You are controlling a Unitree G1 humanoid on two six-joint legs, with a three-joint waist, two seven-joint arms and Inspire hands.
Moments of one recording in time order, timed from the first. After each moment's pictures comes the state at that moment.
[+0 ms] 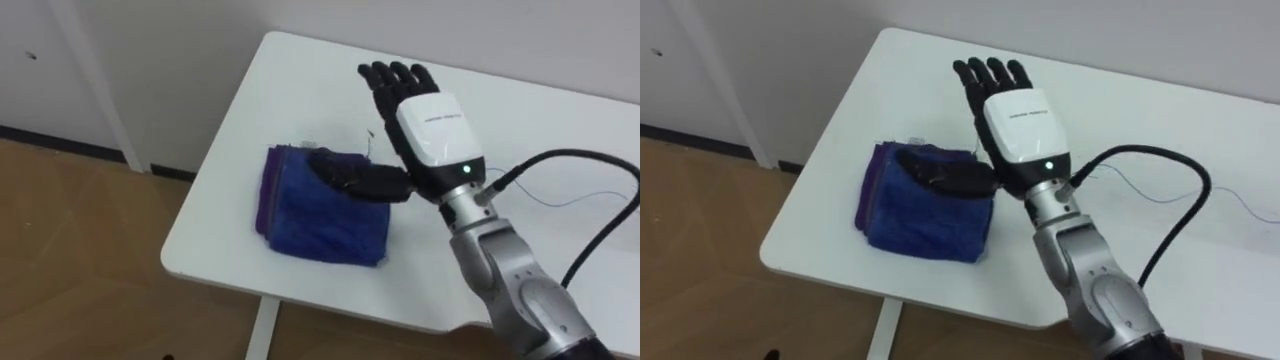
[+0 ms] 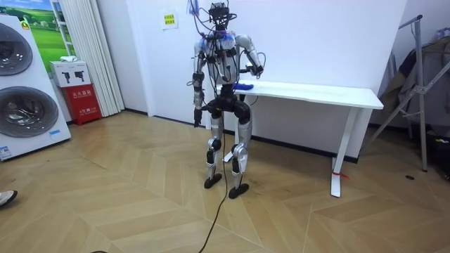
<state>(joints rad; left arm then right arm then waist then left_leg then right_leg) 0.22 0.23 0.05 1.00 0.15 0.02 0.13 -0.14 -0.38 0.42 0.14 -1.03 -0.03 -0.31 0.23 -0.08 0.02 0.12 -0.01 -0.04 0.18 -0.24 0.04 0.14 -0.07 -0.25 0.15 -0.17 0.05</state>
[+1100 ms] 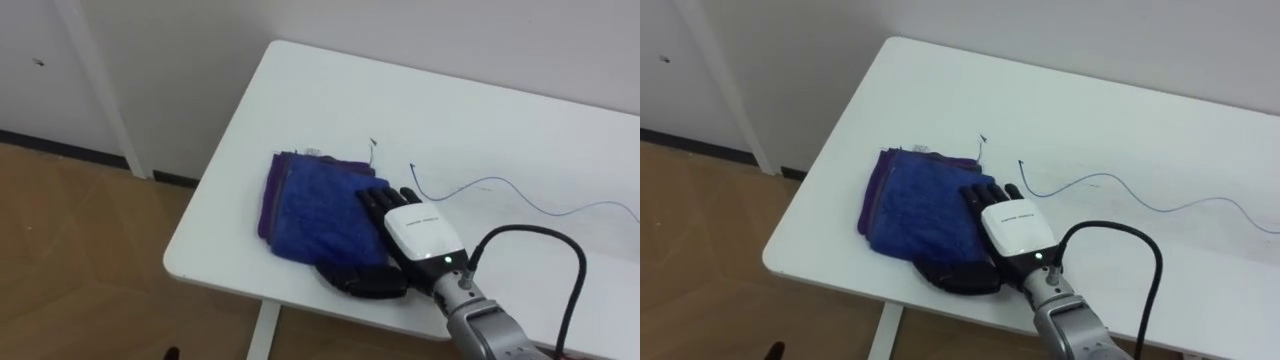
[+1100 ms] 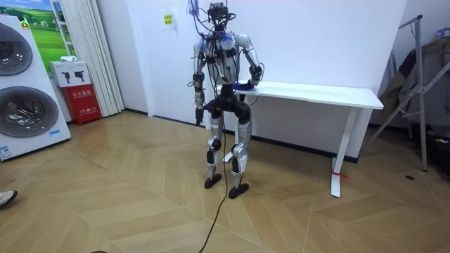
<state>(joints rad) 0.23 0.21 0.04 0.97 0.17 0.01 0.15 0.03 -0.37 0.46 0.28 -1.12 0.00 -0.21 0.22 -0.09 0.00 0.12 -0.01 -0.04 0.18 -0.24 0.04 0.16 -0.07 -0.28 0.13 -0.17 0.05</state>
